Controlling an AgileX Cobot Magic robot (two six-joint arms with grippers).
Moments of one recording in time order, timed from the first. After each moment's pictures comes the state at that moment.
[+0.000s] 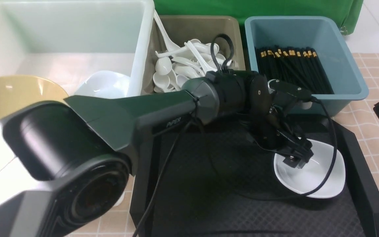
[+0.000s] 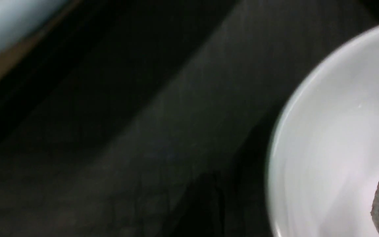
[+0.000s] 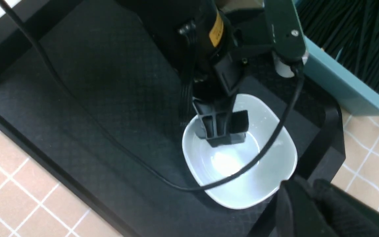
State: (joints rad) right arm 0.36 1.02 -1.15 0.05 1.10 -0.27; left arm -0.79 2.29 -1.82 -0.44 0.68 0.33
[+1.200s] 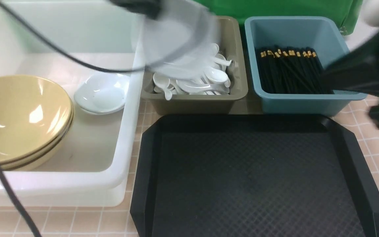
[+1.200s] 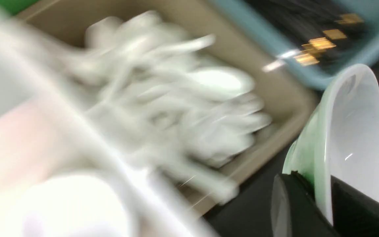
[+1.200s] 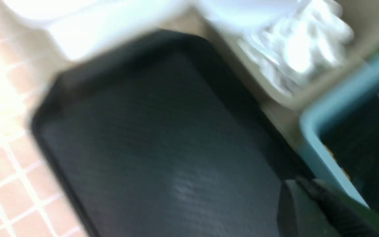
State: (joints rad) right arm 0.52 1.17 -1.33 0.20 1.03 -0.56; left arm -0.20 1.74 -1.91 -0.31 1.17 0.42
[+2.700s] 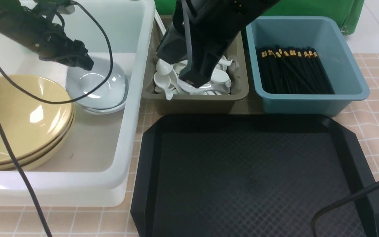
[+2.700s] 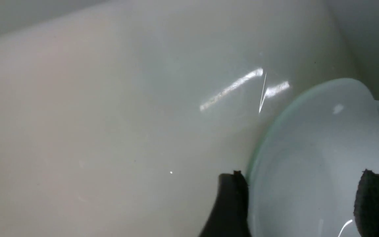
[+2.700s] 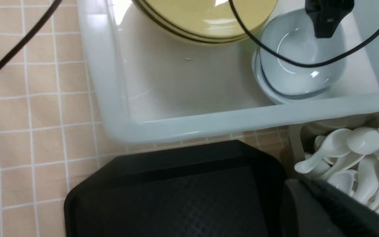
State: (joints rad) right arm 0.77 1.70 -1.96 0.17 1.17 -0.62; left arm 0.13 2.15 -1.91 -0.44 0.95 0.71
